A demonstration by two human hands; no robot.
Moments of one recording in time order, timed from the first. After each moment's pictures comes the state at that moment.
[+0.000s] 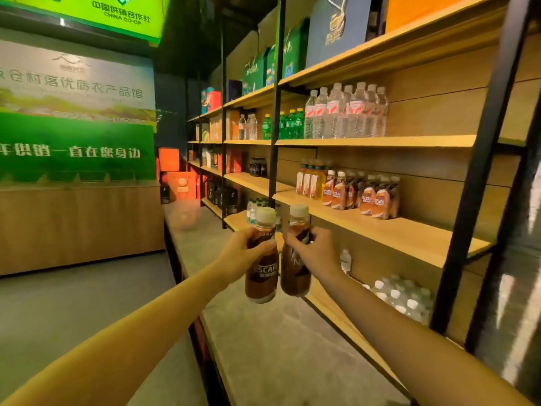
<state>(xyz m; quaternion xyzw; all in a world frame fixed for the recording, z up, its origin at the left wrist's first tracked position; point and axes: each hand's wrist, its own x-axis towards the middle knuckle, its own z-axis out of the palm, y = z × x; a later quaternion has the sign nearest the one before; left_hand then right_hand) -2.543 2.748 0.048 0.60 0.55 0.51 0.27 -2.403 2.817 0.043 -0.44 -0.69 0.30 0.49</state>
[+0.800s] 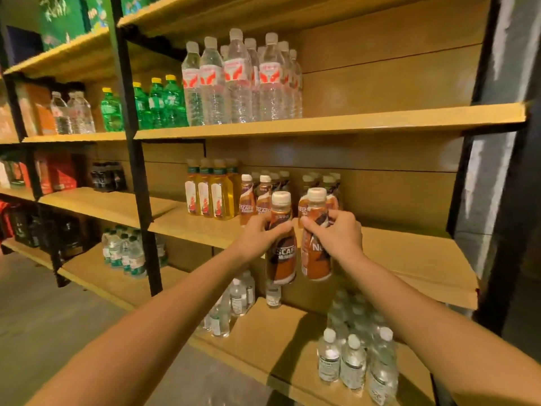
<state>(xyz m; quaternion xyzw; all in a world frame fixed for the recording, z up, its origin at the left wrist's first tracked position) -2.516 3.208 0.069 0.76 0.32 0.40 0.40 -2.363 3.177 0.060 -0.66 -0.49 0.06 0.56</state>
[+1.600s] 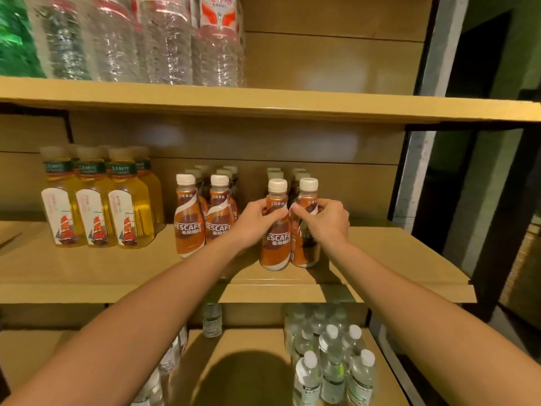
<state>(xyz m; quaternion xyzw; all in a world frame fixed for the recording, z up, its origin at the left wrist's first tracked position) -2.446 3.411 0.067 0.81 0.14 0.28 0.50 -2.343 3.310 0.064 -0.78 -0.29 -0.07 0.56</state>
